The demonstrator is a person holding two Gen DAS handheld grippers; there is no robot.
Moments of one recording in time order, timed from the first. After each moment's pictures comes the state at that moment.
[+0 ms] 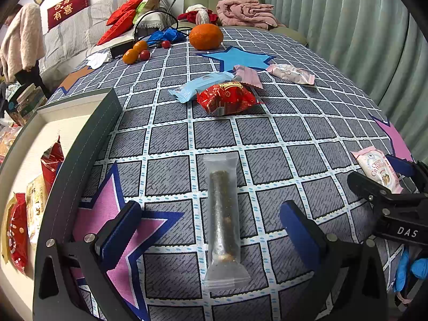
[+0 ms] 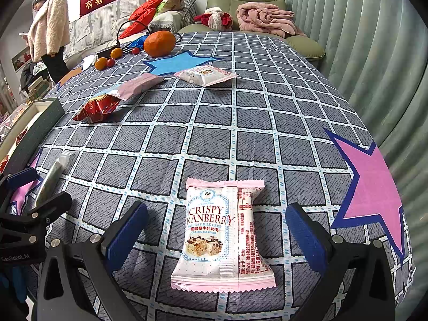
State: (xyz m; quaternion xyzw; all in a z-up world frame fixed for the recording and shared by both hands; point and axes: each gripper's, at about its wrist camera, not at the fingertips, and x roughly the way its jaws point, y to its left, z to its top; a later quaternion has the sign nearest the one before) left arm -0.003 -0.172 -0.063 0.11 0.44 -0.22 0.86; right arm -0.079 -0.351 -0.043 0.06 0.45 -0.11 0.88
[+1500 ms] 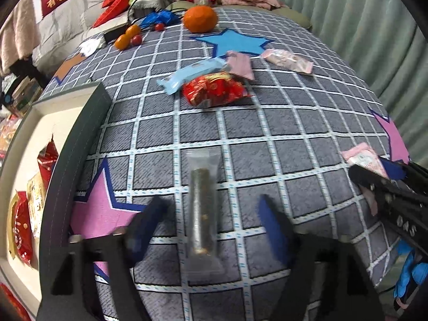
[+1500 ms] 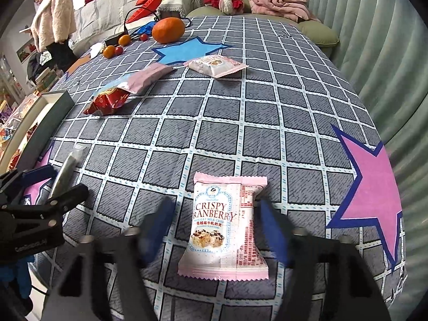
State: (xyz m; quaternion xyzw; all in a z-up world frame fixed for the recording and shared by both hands) left arm 0.001 -0.190 -0.049 0.12 0.50 -0.21 0.83; right arm -0.075 -0.361 -0.028 0.08 0.50 -0.08 0.86
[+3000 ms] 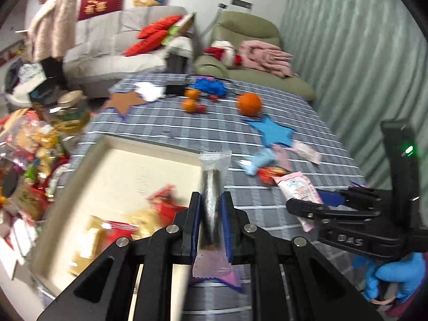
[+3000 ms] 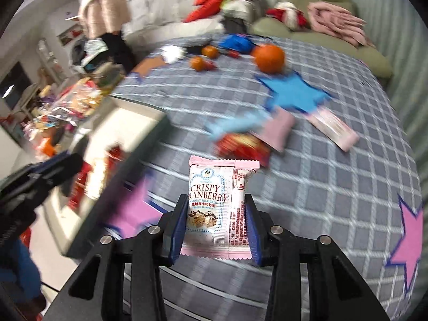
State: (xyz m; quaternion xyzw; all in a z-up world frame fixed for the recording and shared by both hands) left arm 0.027 -0.037 0.049 0.00 0.40 -0.20 0.89; right arm 0.001 -0.217 0.037 0.06 0.49 0.07 0.87
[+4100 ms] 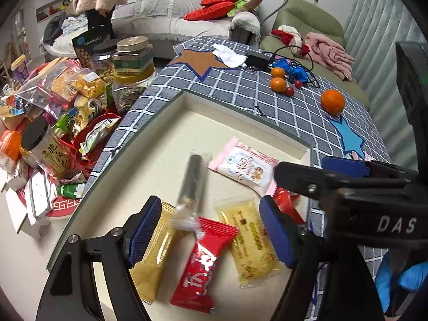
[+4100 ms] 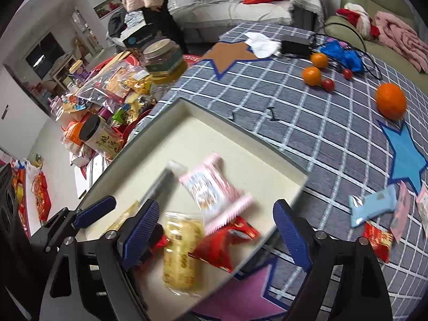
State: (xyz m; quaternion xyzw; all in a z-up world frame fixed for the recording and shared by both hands) left arm 0.084 0.037 -0.004 -0.05 0.48 -0.09 0.87; right arm 0.108 -0.094 0.021 0.04 0.54 0.16 0.83
